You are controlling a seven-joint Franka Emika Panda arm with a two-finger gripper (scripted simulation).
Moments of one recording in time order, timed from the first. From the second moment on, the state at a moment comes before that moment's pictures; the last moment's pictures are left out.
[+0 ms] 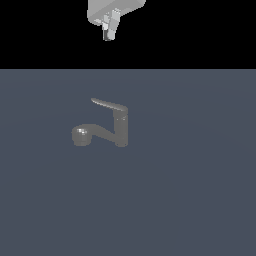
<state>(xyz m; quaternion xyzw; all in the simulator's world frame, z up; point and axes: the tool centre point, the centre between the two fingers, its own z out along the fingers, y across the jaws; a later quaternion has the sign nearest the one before) -0.032 0.045 0.360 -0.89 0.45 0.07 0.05</state>
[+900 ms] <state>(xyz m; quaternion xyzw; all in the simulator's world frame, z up) 0.057 0.073 0.262 -0.76 0.65 0.05 0.02</state>
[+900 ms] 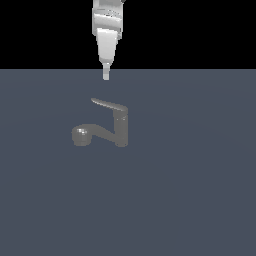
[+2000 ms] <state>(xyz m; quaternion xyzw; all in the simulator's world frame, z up) 0.109 0.096 0.175 -0.63 0.78 0.00 0.00</state>
